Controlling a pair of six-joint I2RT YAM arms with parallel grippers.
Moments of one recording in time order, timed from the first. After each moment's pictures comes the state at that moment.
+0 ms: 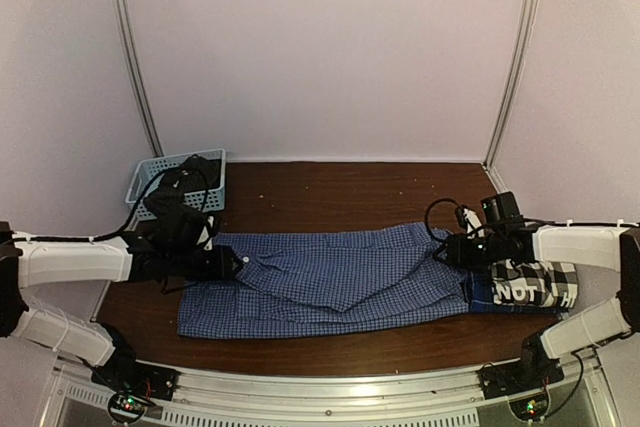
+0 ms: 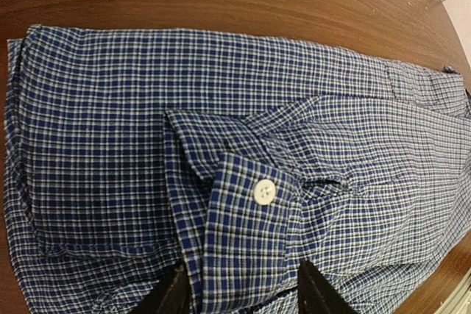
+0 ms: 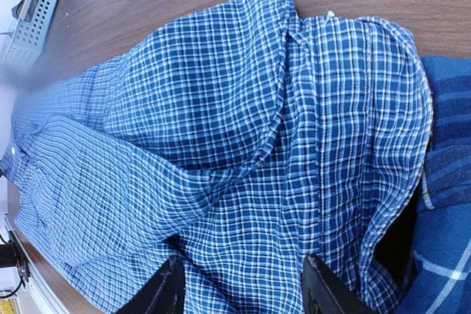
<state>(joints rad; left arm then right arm) -0.65 1.25 0.58 -0.15 -0.01 -0.63 0.25 1.30 0.57 -0.16 -0.34 0.41</state>
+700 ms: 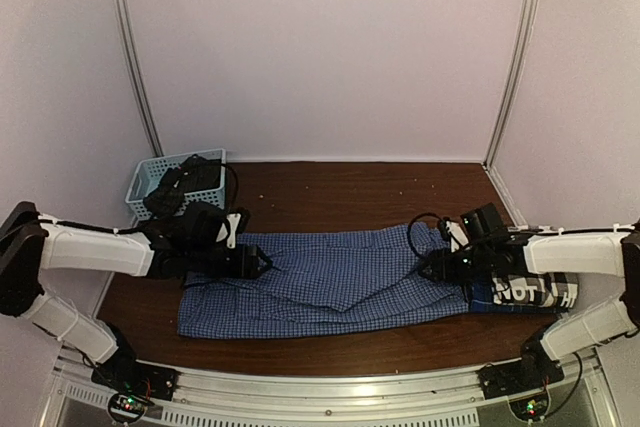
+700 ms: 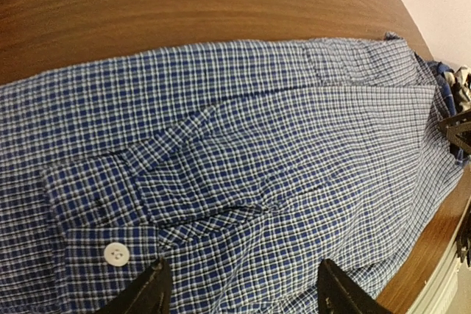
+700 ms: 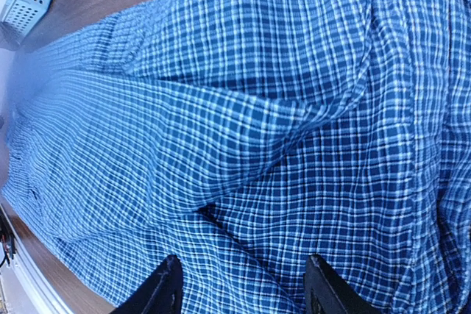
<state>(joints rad) -0.70 1.37 0.63 0.02 0.11 -0.54 0.44 1.25 0.54 -0.16 -0.24 0.47</state>
